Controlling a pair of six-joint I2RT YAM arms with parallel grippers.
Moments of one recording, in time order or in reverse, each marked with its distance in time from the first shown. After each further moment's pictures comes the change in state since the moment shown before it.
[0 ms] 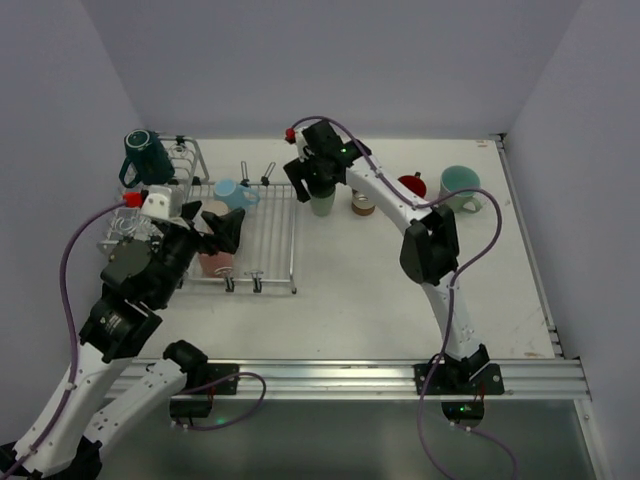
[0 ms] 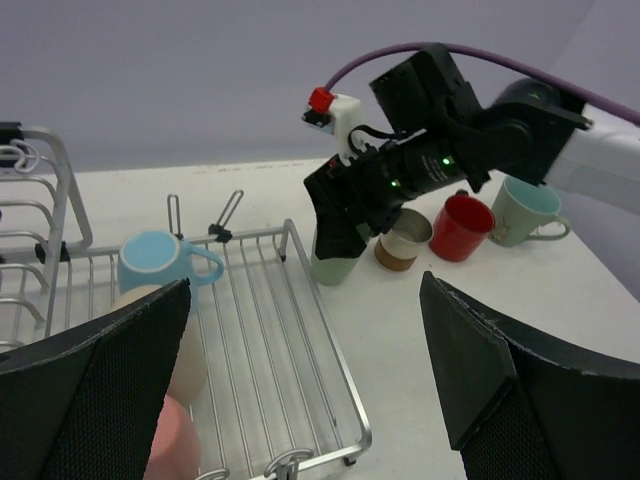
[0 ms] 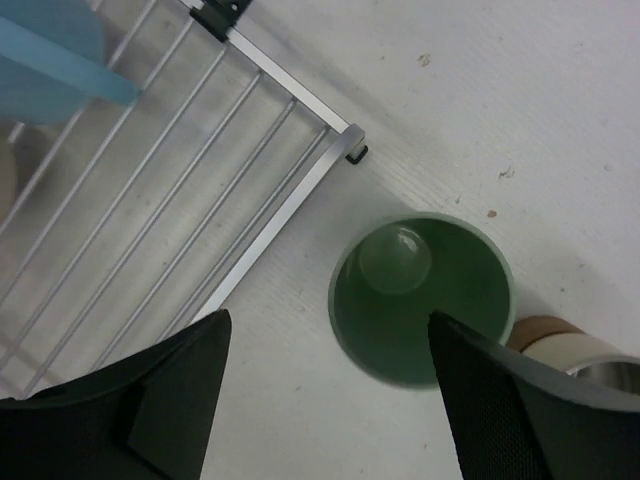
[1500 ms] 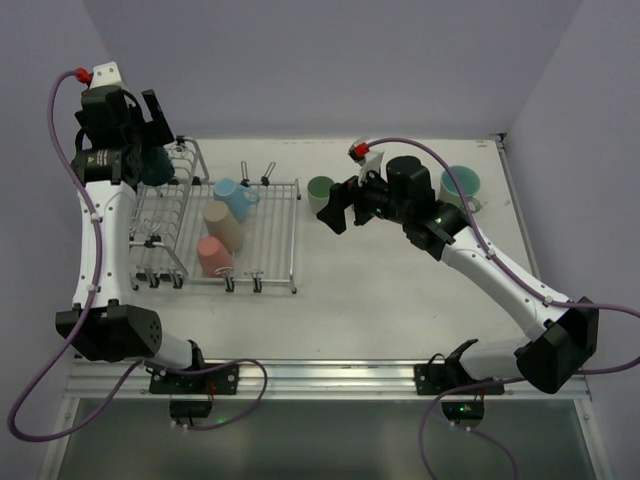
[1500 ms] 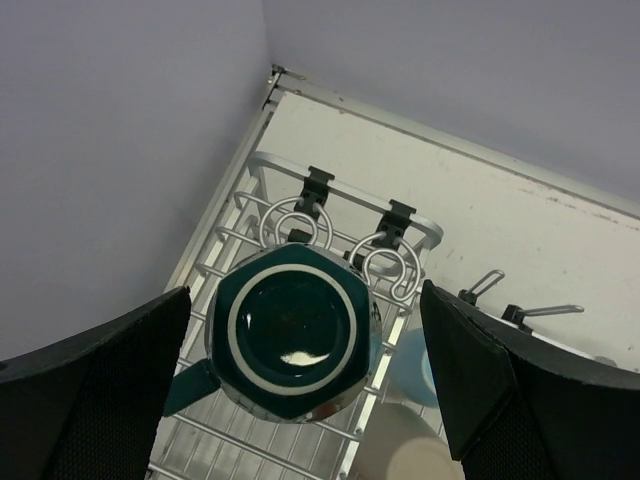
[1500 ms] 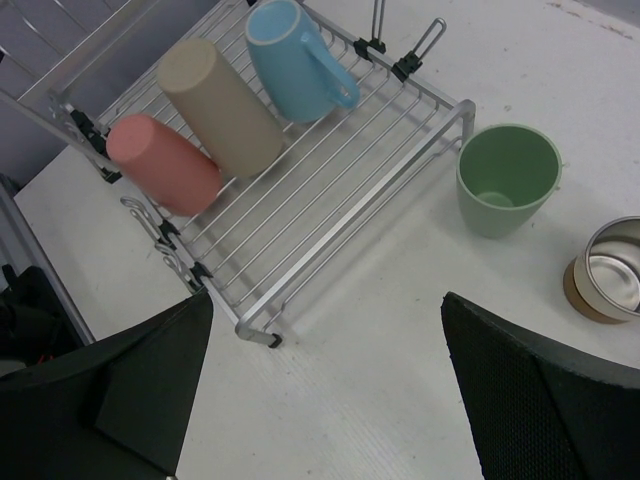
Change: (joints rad) left arm 0.674 0.896 0.818 -0.345 -0.014 0.046; right arm 0.004 -1.009 -1.038 0.575 -0.211 0.170
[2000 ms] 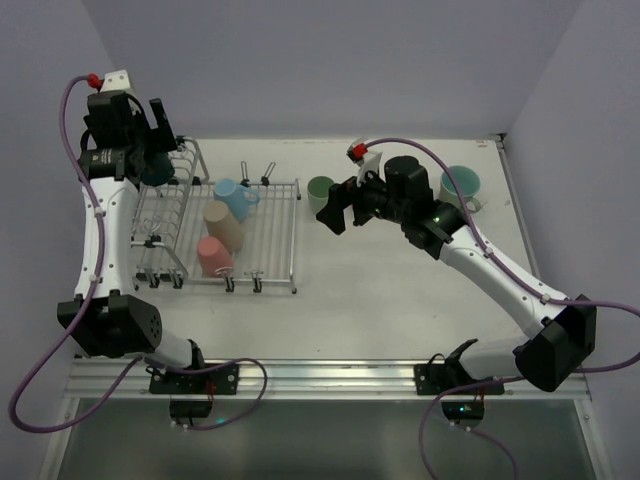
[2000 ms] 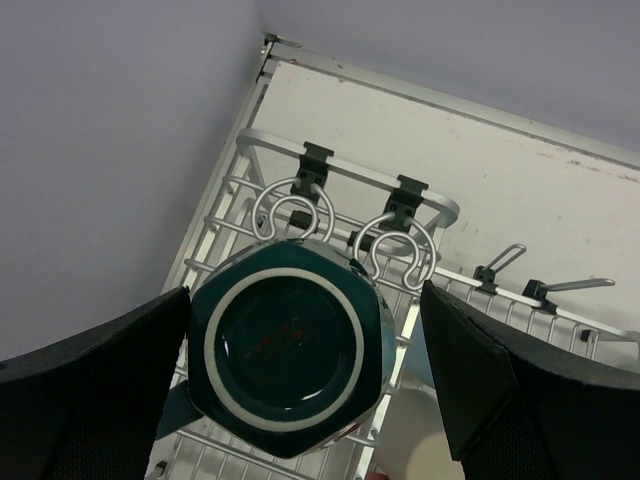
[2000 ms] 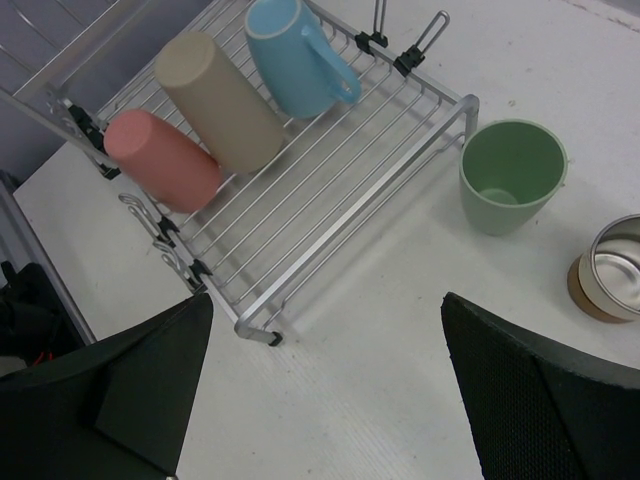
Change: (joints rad) left arm 0.021 0.040 -0.032 0.009 0.063 0.053; right arm 0.000 0.011 0.000 0.000 -0.006 0.000
